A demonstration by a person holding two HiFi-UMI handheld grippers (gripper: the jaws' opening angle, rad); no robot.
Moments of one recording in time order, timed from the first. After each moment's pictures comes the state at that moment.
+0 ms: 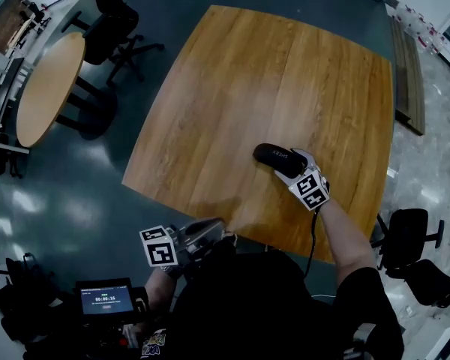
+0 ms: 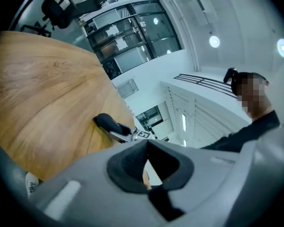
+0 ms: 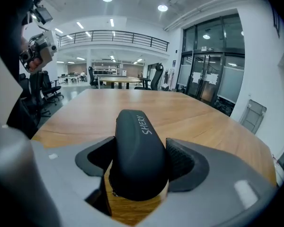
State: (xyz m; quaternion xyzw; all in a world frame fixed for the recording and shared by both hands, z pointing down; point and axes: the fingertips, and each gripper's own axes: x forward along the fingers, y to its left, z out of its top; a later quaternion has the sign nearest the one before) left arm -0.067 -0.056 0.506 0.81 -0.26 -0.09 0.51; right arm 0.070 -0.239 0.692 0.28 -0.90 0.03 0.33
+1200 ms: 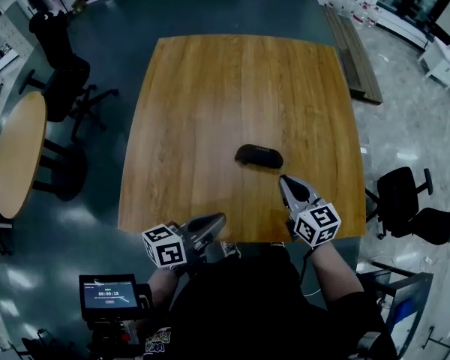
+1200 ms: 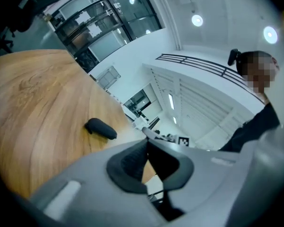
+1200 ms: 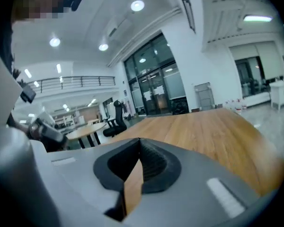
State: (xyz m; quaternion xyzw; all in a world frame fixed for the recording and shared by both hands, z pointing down) left arm -0.081 -0.092 0.508 0.89 -0.15 -0.02 0.43; right arm 0.080 -0.158 0.536 0.52 -0.83 0.19 0.03
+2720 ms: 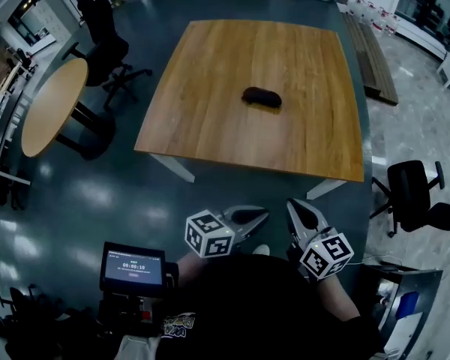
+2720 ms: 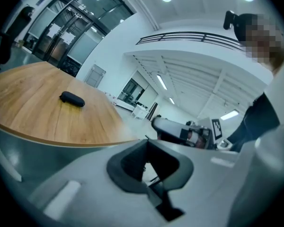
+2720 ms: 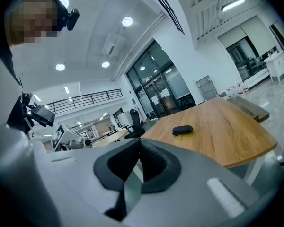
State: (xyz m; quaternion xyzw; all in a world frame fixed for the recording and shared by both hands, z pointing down) left arm 0.025 0.180 0.500 0.93 -0.15 0.08 0.33; right arm 0.070 0.157 0.471 0.48 -0.84 0.24 -0.06
